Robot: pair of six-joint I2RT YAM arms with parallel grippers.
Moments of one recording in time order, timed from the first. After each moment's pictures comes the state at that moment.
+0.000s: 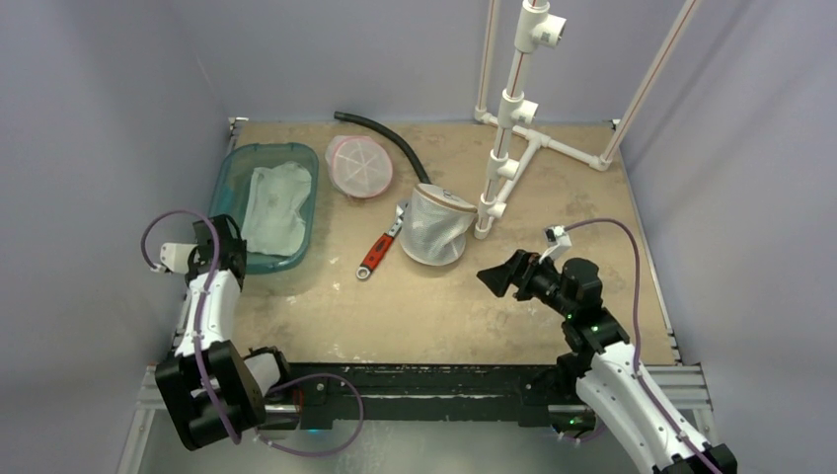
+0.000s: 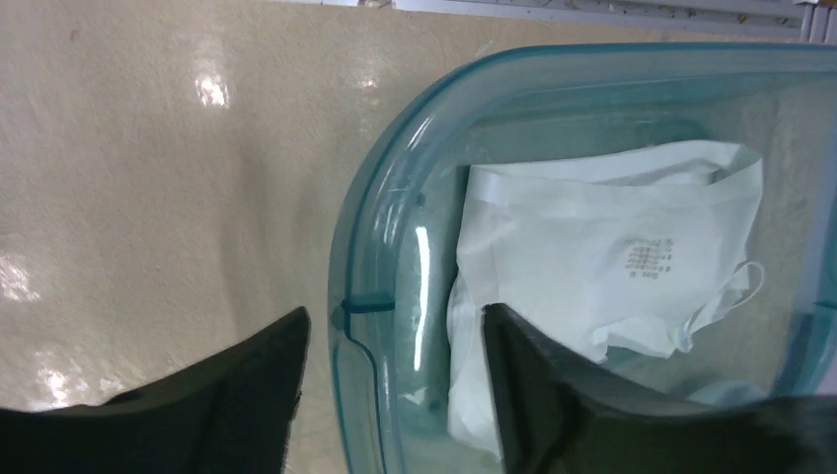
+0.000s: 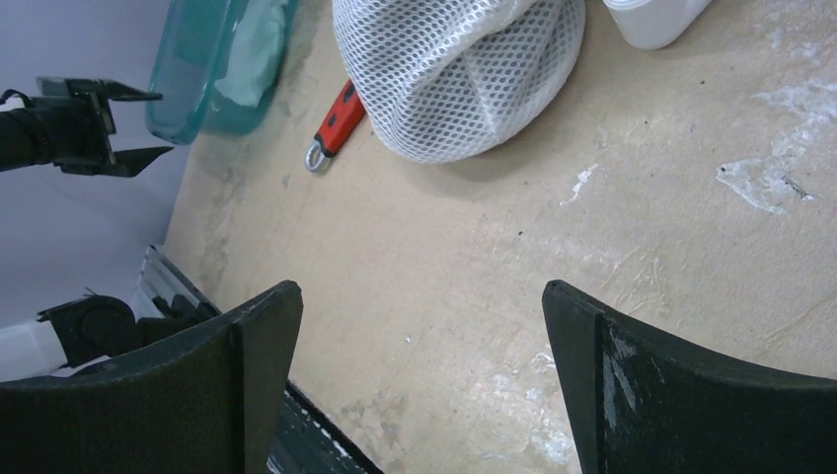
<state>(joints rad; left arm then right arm) 0.37 1.08 0.63 -0.43 -0.37 -1.18 0.31 0.54 0.27 -0.07 -0.39 0.65</state>
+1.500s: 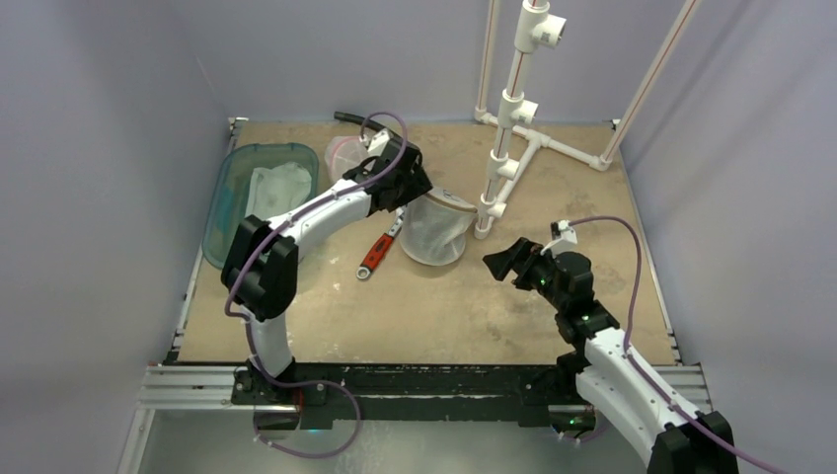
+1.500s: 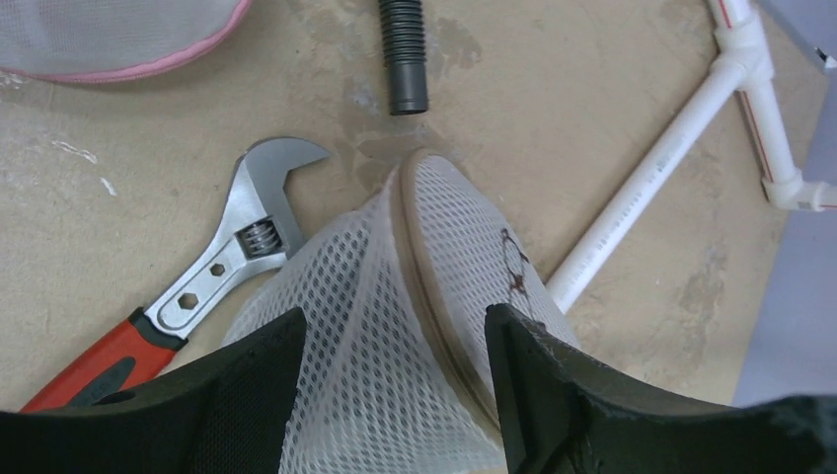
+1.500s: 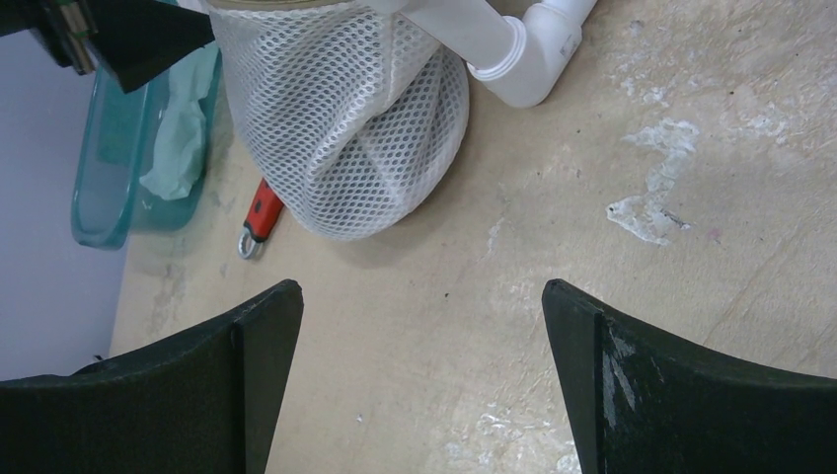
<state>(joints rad) -0.62 1.85 1.49 -0.41 -0.27 -0.98 0.31 0.71 0.25 0.09 -0.18 0.70</state>
